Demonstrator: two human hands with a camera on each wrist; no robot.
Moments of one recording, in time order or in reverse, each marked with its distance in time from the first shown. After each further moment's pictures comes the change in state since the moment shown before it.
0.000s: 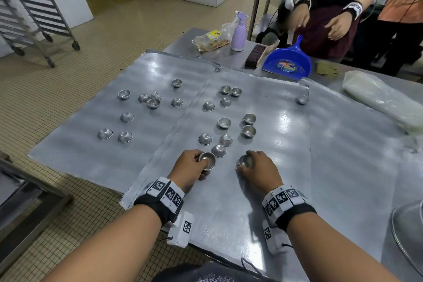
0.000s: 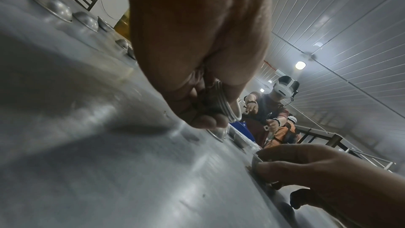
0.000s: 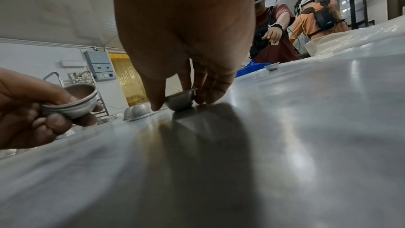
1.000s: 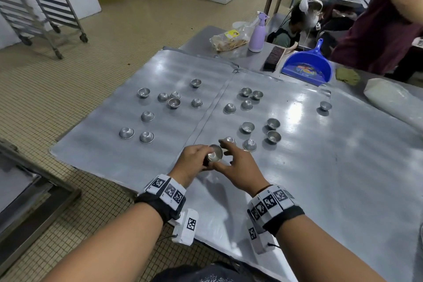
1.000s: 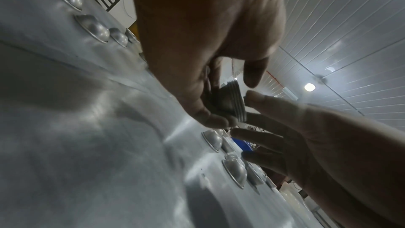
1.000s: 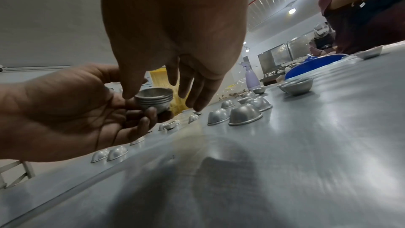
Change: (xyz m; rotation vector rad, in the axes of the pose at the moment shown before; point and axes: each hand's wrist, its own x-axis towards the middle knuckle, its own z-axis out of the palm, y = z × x) left_hand 0.019 0.006 -0.074 -0.346 -0.053 -0.066; right_hand 0.014 -0.111 0.054 0.280 -0.063 -0.279
